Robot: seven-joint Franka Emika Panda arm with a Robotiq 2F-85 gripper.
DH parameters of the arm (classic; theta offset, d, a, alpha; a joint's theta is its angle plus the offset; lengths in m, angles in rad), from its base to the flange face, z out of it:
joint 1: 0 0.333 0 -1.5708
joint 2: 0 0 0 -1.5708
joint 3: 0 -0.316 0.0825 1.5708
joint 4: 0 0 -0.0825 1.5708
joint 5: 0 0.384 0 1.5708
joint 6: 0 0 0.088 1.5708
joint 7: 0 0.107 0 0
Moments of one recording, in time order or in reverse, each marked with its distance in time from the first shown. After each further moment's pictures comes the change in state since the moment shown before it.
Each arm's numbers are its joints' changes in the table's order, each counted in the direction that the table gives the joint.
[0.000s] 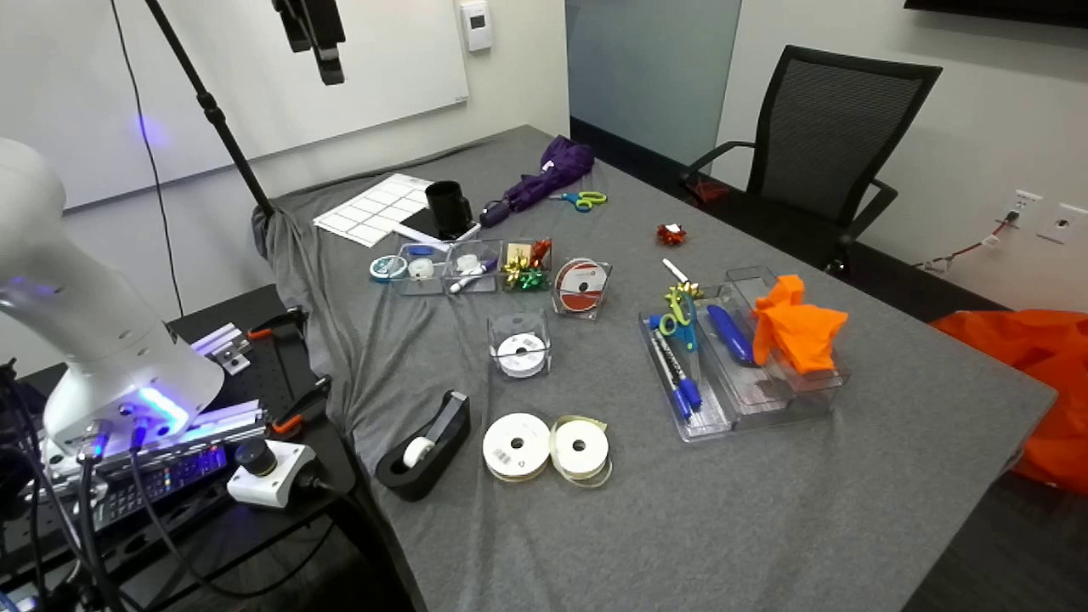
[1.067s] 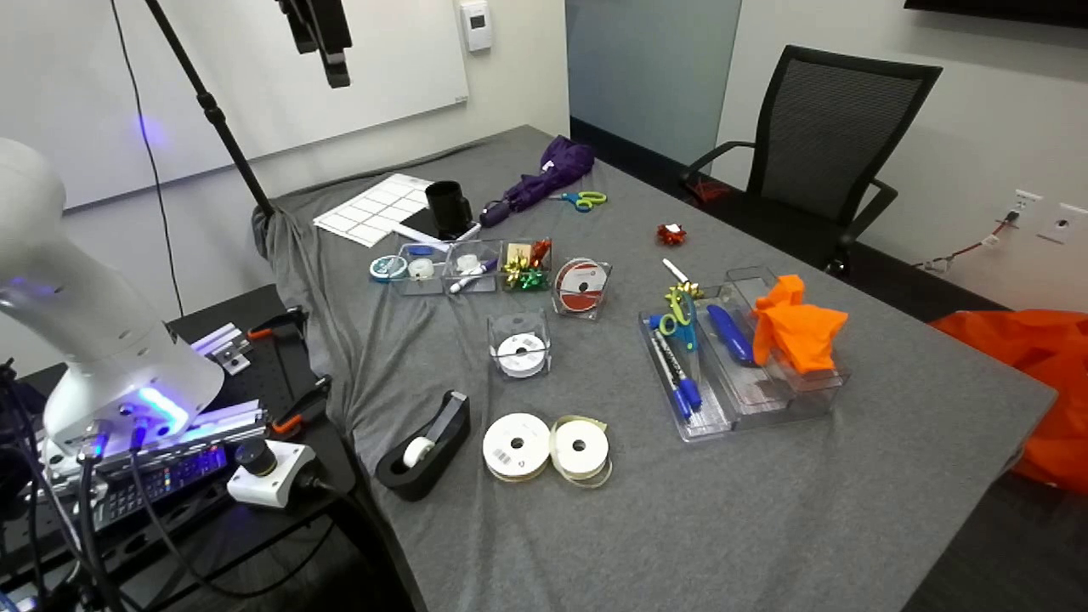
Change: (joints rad) arm -0.001 0.020 -0.002 0.001 0.029 0.013 0.004
